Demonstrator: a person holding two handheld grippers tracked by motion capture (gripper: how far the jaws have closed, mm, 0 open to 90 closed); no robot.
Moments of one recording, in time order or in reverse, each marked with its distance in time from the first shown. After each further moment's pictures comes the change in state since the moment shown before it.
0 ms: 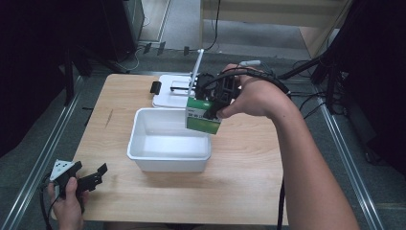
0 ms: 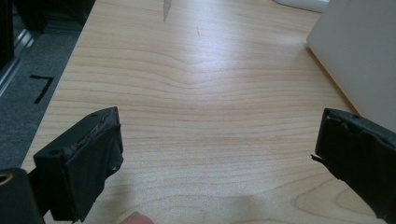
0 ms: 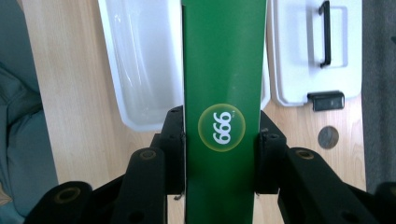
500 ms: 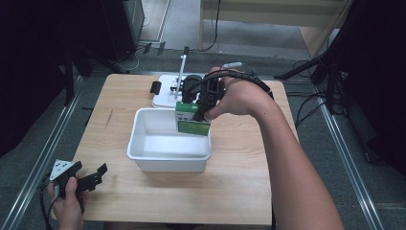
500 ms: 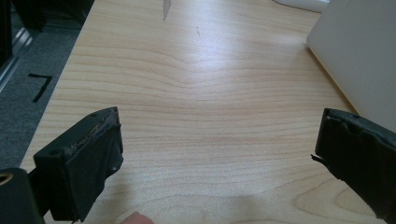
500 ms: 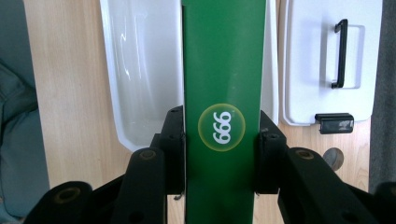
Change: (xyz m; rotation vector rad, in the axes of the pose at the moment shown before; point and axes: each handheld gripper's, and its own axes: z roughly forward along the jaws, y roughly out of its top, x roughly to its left) left arm 0.001 0.000 0.000 0.002 -0.004 -0.006; right arm 0.000 0.022 0.022 0.026 0.032 -0.049
